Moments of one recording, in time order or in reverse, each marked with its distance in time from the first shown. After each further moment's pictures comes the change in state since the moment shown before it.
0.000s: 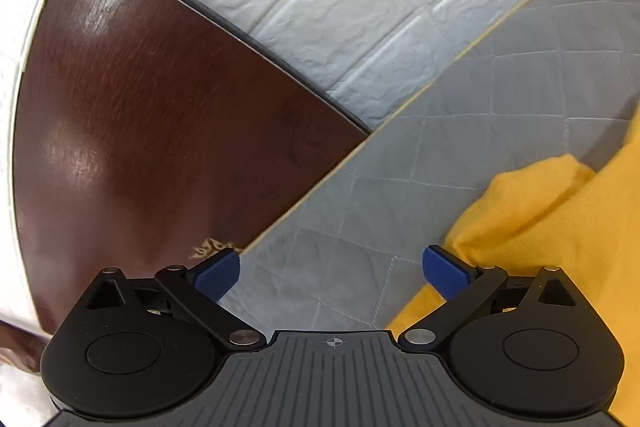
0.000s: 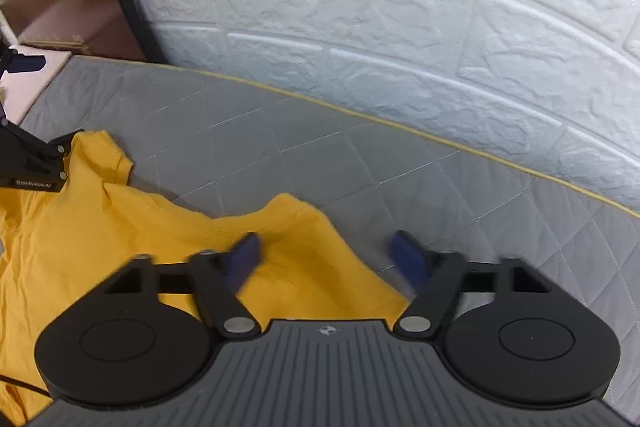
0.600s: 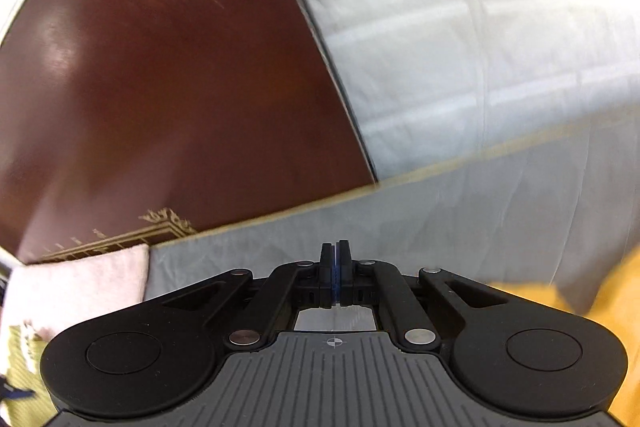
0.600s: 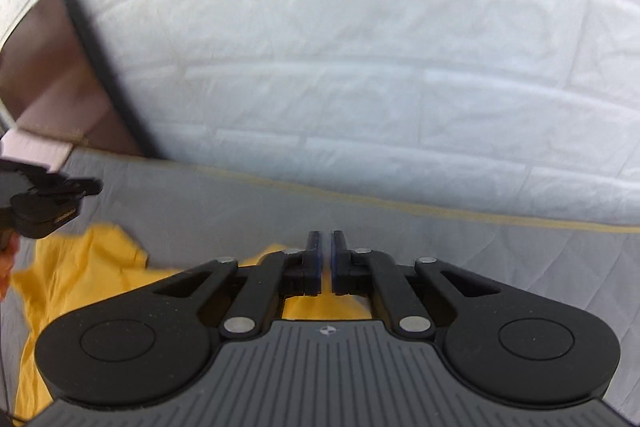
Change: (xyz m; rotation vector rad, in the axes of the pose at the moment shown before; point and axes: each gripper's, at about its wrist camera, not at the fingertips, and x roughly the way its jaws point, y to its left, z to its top) left arm 0.002 0.054 0.009 -0.438 -0.031 -0.203; right arm -0.034 -0.012 0.013 0.133 -0.250 -0.039
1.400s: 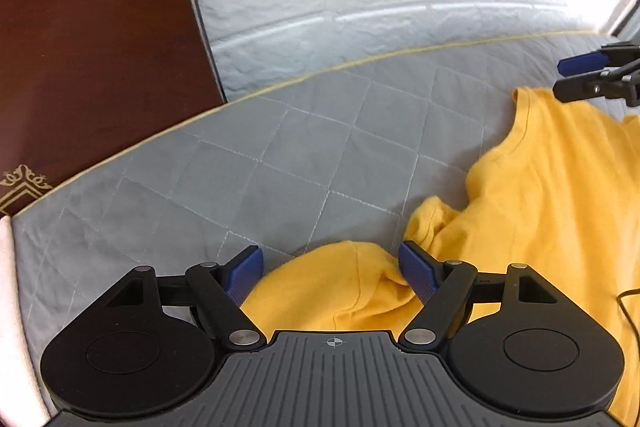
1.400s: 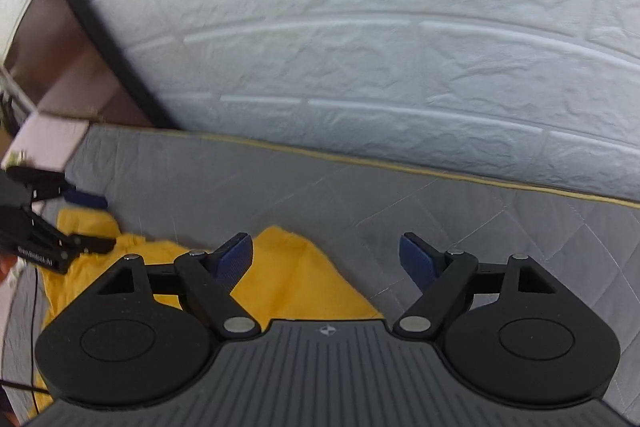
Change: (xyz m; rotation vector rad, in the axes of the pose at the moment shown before) left arm 0.002 0.011 -0.026 0.133 0.218 -0.536; right arm 0.025 -0.016 -0.015 -0.026 0.227 0.155
